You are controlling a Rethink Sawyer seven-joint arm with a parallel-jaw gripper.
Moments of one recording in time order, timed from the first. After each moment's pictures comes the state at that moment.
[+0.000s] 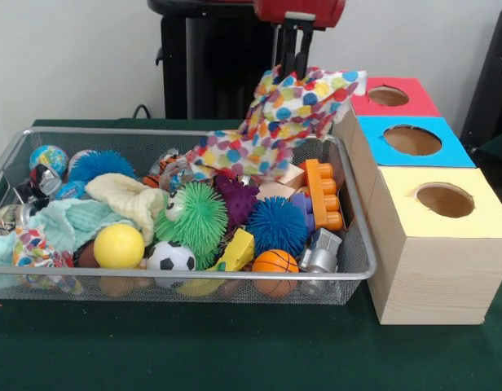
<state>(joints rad) -0.18 -0.98 -0.01 1.98 -0.10 0.36 1.57</state>
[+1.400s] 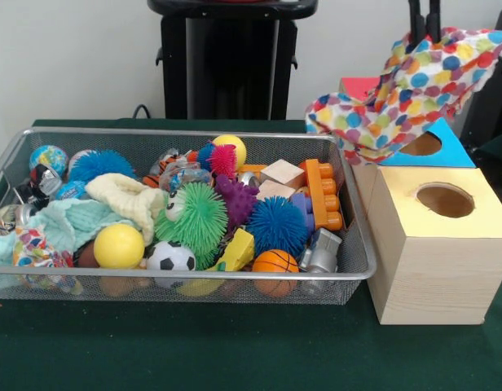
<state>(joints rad) -0.17 -1.09 0.20 2.06 0.22 0.36 1.57</state>
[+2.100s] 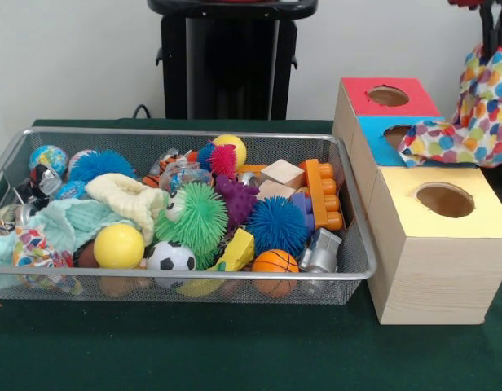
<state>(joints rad) -0.01 -1.00 0.20 2.03 0.28 0.31 1.57</state>
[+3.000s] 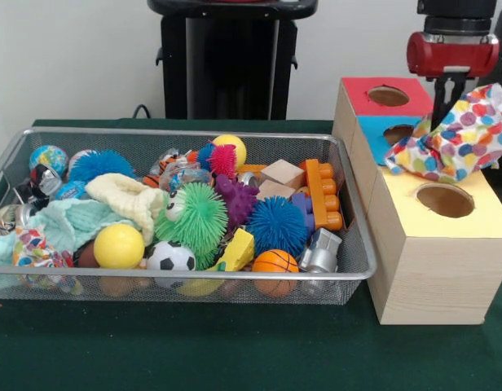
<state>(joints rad) 0.26 -0.74 -0.15 1.89 0.28 0.16 1.57</state>
